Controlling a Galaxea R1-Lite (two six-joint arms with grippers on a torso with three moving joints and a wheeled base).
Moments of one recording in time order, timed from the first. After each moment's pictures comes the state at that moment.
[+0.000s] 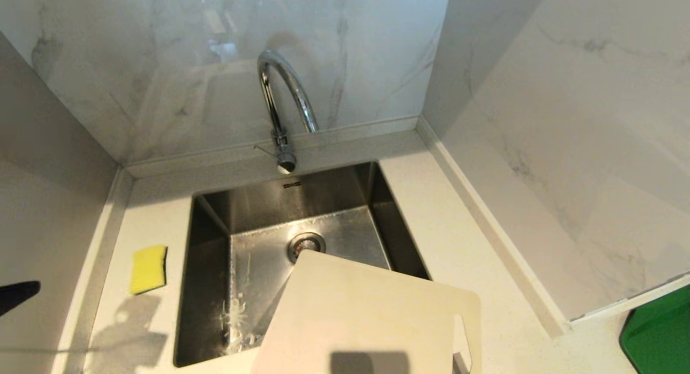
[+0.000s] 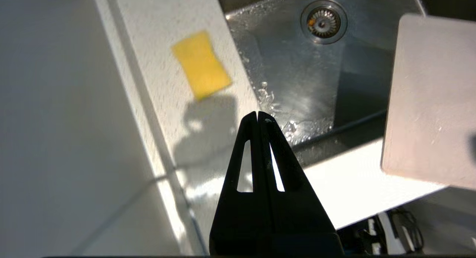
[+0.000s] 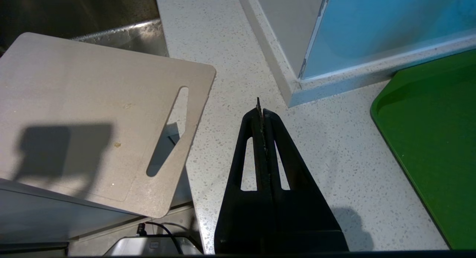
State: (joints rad) left arm 0.00 0.88 -0.47 -0.04 -0.05 0.09; right arm 0.00 0.00 0.00 0.00 -0.01 0.01
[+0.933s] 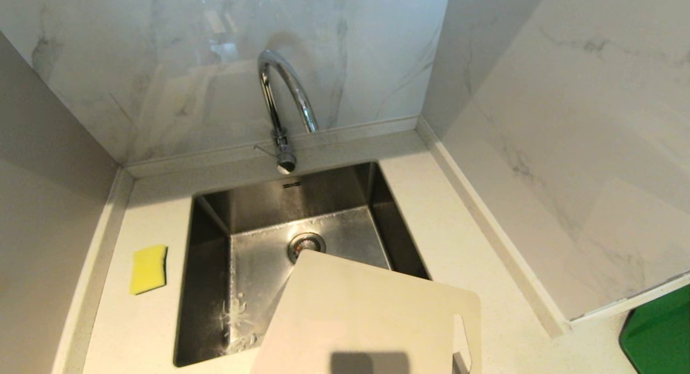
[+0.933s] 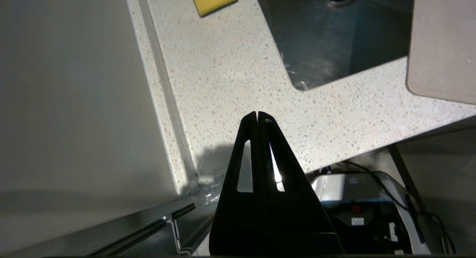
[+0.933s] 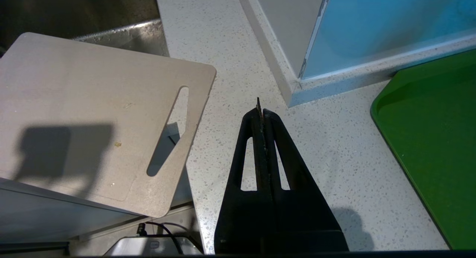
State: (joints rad) left arm 0.02 0.29 0.00 -0.01 -0.03 0.09; right arm 0.00 0.00 0.00 0.00 -0.01 0.01
